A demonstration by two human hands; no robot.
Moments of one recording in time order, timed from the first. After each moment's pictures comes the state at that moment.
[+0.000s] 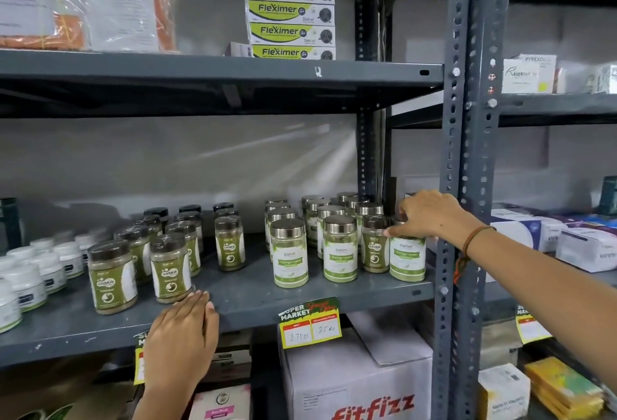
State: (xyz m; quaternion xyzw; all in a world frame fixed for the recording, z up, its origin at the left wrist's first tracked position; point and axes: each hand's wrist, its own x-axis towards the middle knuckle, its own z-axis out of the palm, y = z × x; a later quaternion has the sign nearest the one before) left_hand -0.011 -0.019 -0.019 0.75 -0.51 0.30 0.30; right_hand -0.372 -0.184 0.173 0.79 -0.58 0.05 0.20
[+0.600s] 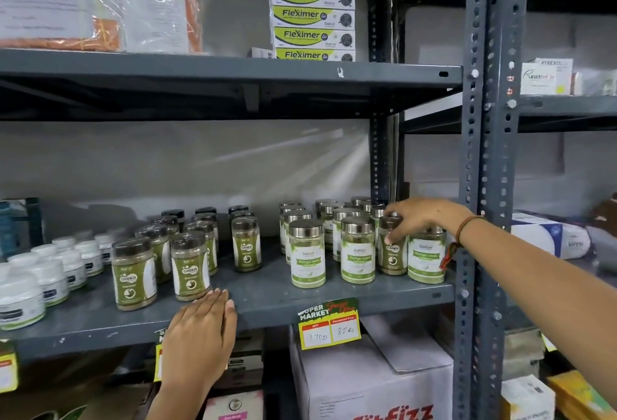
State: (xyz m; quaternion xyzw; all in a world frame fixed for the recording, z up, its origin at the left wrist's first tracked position) left_hand -0.005 -0.015 -0.019 0.73 -0.53 0.31 0.29; right_hand -0.333 -0.205 0.178 0.84 -0.55 0.00 0.04
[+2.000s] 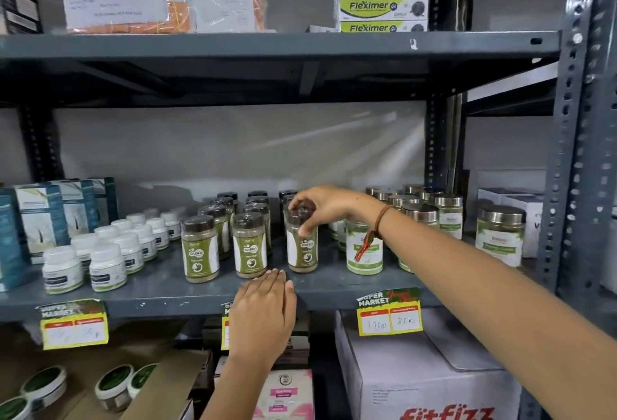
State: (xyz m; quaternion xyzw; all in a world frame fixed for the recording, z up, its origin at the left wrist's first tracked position) left_hand 0.001 -0.020 -0.022 0.71 -0.54 0.32 0.31; right_hand -0.111 -0.145 0.170 0.95 -0.27 0.11 -0.12
